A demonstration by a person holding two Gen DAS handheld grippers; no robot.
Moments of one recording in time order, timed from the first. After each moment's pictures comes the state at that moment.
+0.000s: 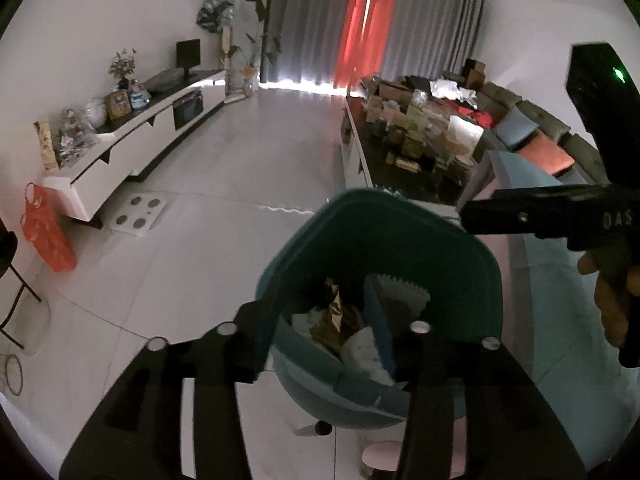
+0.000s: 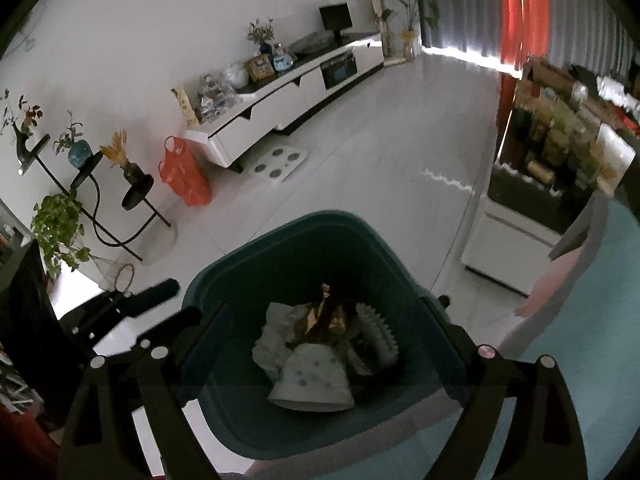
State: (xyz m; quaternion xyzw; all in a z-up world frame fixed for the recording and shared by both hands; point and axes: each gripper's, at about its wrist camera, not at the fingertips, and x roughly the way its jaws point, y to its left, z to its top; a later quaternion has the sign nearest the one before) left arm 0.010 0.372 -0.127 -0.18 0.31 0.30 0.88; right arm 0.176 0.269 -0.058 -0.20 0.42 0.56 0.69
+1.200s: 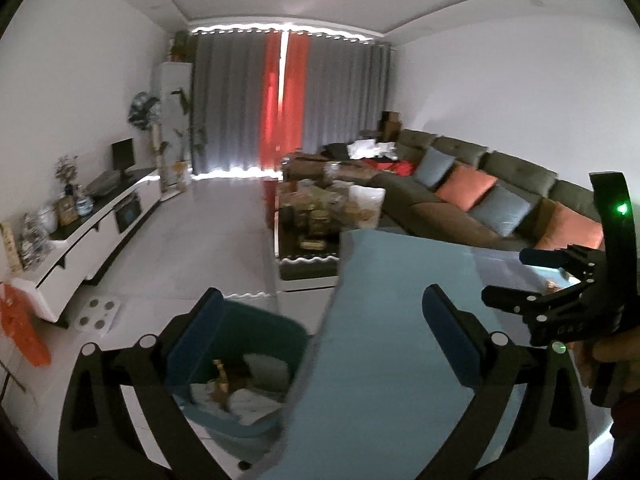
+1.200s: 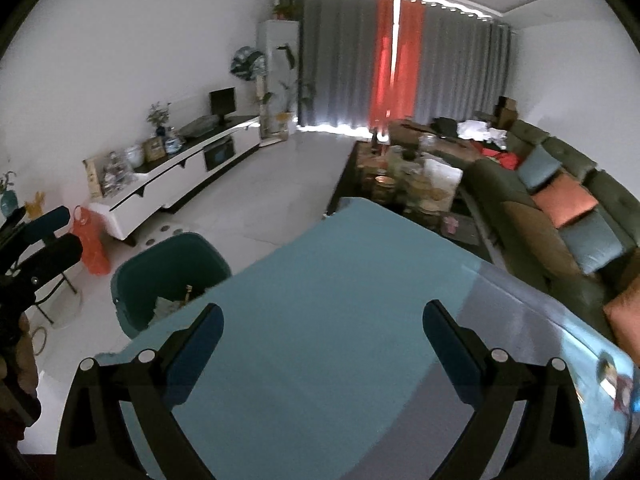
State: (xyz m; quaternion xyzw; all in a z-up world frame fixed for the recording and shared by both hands) left arm 0.019 0.181 0.035 -0.07 0.19 0.19 0.96; right arm 0.184 0.015 0.015 -0.15 0.29 0.39 0.86
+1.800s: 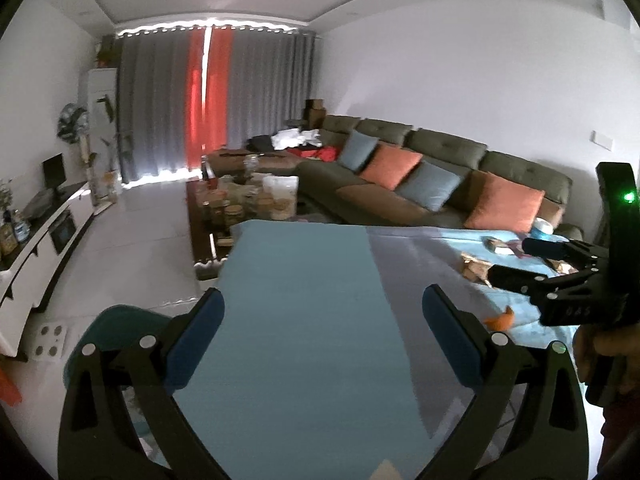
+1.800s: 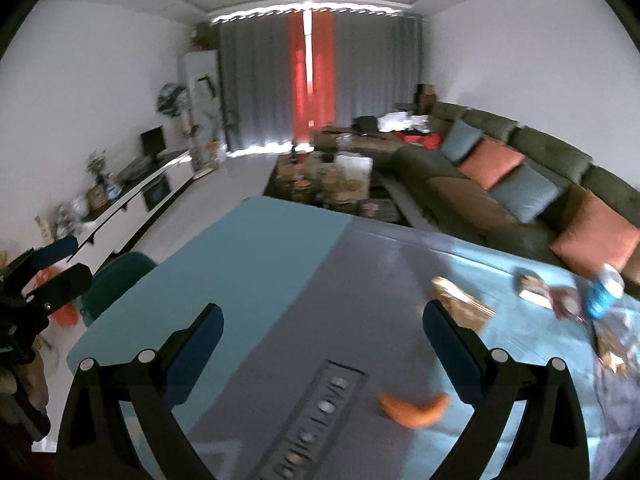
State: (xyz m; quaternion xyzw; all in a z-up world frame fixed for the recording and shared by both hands) left arm 0.071 0.069 0.027 -0.04 0.21 0.06 0.97; right arm 0.170 -0.131 0.012 -0.07 0.28 0.27 0.92
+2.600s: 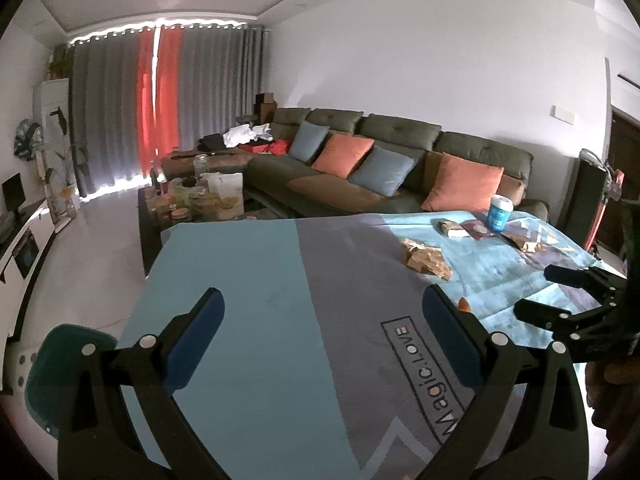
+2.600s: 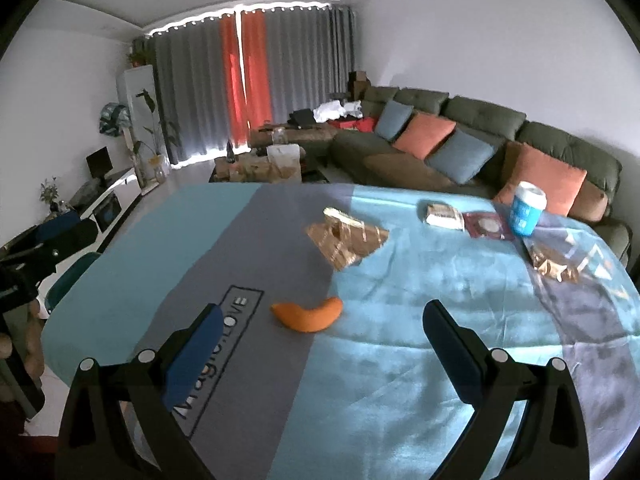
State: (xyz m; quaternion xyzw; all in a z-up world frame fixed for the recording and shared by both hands) left arm 0.129 0.004 0.006 -0.02 0.23 -0.03 0.97; right arm 0.142 -0.228 -0.029 -0.03 0.30 0.17 0.94
